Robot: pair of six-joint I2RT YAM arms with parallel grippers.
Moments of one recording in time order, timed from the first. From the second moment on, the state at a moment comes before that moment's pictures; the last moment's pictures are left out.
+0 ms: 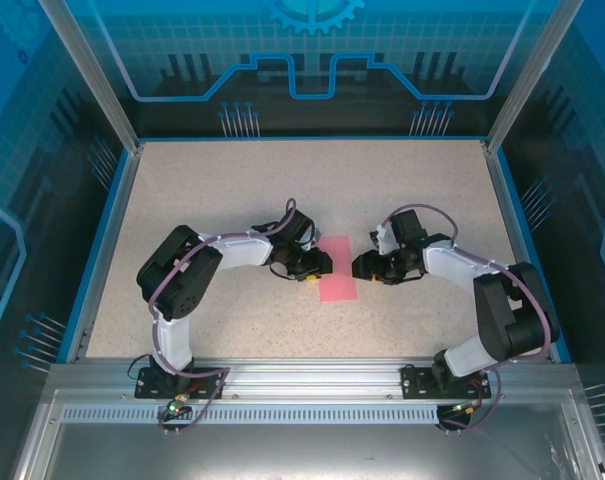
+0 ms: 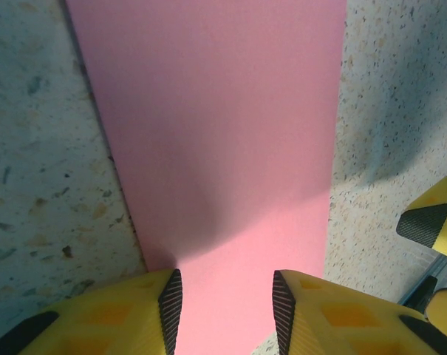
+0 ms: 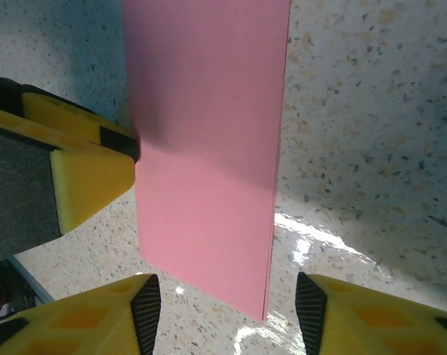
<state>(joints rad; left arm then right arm) -0.63 1.92 1.10 -0.24 0.50 -0.79 0.29 1.52 0.76 -0.46 -0.57 0.38</state>
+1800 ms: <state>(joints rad) -0.65 1.85 1.11 -0.29 0.43 -0.71 0.35 1.67 0.83 -0.48 -0.65 0.48</state>
